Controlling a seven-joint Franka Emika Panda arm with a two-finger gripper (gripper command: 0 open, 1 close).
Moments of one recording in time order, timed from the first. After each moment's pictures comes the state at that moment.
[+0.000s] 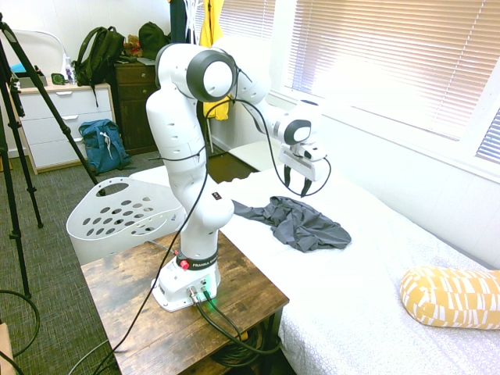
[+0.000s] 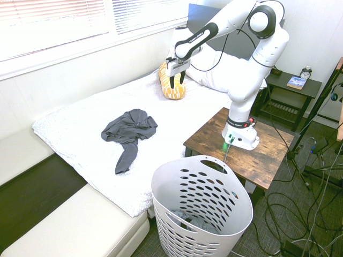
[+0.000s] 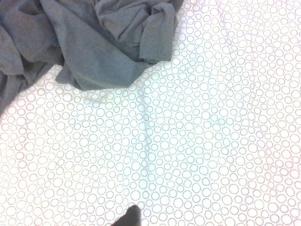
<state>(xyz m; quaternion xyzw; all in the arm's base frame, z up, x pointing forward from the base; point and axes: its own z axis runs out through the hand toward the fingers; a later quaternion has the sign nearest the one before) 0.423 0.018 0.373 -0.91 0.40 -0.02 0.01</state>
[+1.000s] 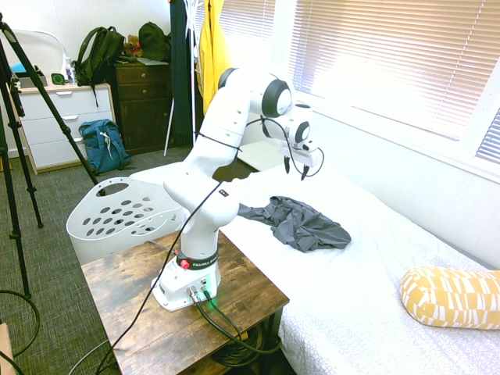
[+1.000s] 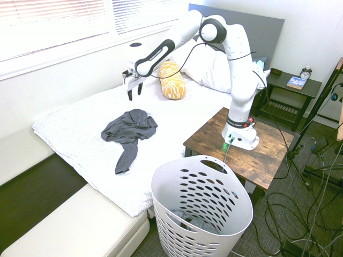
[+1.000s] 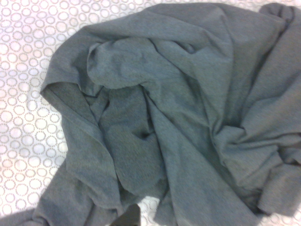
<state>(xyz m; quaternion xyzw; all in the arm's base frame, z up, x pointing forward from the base) 0.628 0.215 0.276 -0.95 0.31 -0.07 0.03</state>
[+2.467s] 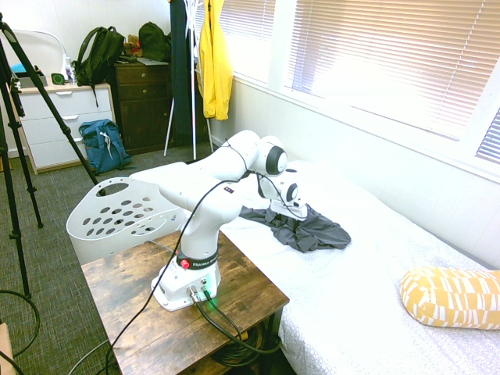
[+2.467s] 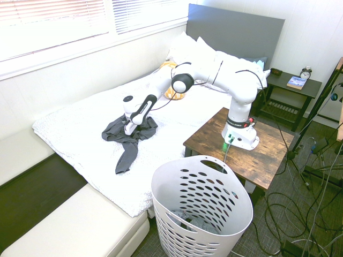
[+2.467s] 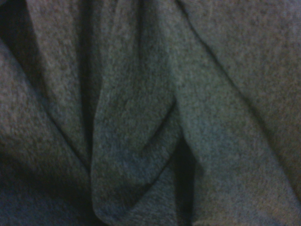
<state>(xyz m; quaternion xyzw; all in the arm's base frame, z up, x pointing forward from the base) 0.662 0.227 -0.039 -0.96 0.25 -0.05 -0.05</state>
